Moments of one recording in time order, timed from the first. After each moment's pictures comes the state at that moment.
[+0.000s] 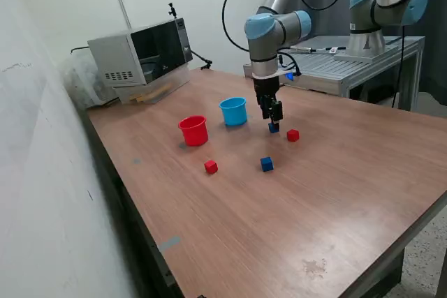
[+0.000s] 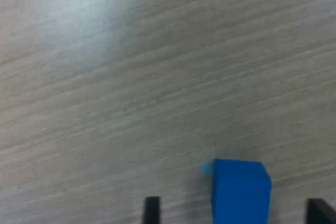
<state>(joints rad) -0.05 -0.94 1.75 -2.37 -1.65 3.42</state>
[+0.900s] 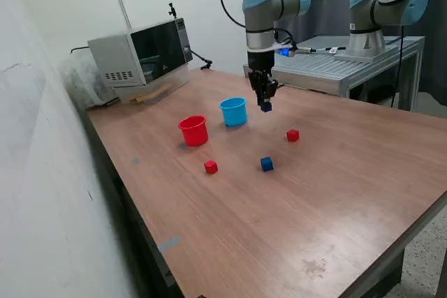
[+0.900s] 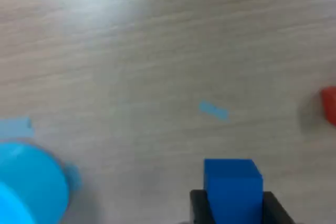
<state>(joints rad) -0.06 -1.07 1.74 -2.31 -1.64 3.28</state>
